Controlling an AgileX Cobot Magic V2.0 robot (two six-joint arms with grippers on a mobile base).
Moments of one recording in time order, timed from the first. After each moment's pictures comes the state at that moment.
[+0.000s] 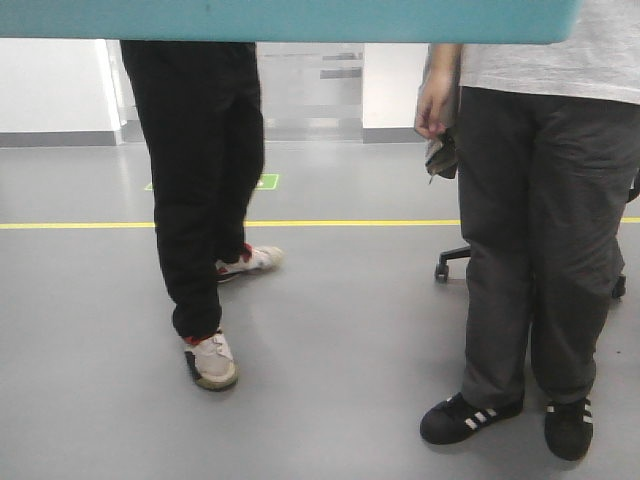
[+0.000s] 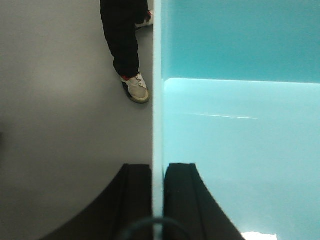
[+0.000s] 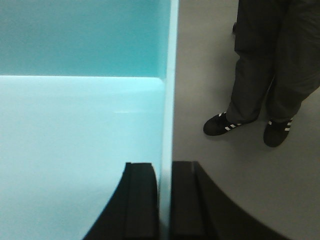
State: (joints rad) left arm -0.61 1.32 -1.39 0.69 0.98 -0.86; right arm 0.52 1.34 -1.35 -0.45 0.84 0.71
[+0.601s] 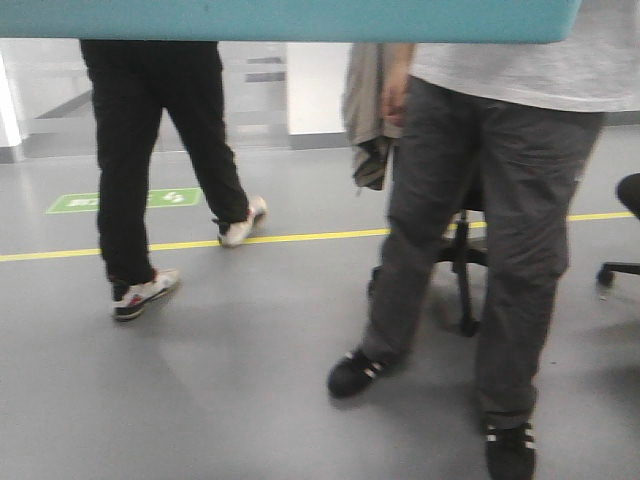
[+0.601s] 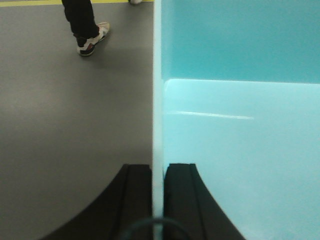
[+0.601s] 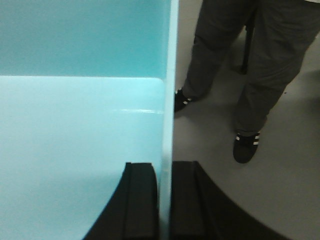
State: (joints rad) left arm -0.61 1.32 -1.39 0.69 0.98 -0.86; right arm 0.52 1.34 -1.35 -0.45 0.84 0.71
